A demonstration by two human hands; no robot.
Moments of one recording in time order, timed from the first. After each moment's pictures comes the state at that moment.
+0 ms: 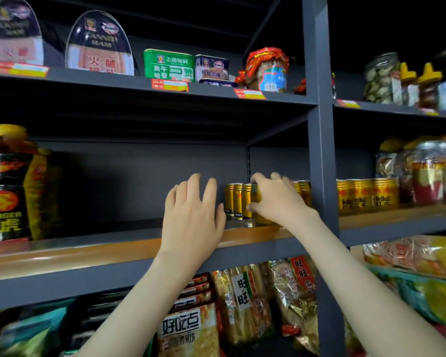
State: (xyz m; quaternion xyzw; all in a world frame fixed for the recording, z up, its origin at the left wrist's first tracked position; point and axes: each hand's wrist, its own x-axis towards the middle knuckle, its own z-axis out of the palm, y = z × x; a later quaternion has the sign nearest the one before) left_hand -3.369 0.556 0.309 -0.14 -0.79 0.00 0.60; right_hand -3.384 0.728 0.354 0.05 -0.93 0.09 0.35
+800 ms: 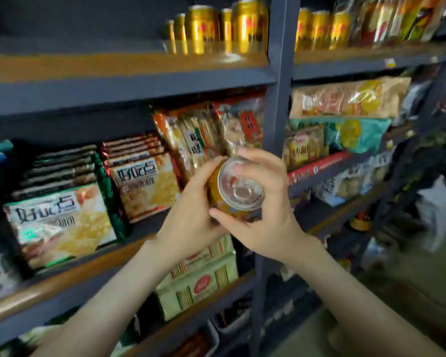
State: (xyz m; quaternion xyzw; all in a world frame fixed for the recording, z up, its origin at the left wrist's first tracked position) left_hand -3.299 0.574 0.117 -0.48 -0.73 -0.42 0.25; right_hand -3.237 0.712 0.124 0.32 -0.73 0.32 0.51
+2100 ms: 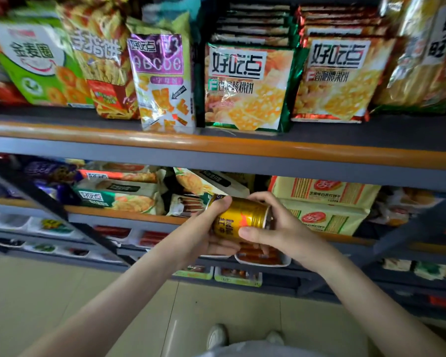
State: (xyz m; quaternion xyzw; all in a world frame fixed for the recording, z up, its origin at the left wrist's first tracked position) left_hand -3.200 0.403 -0.016 0.22 -0.58 -0.76 -0.18; right_hand -3.257 0.579 -0.021 0.21 -0.71 0.58 -0.32
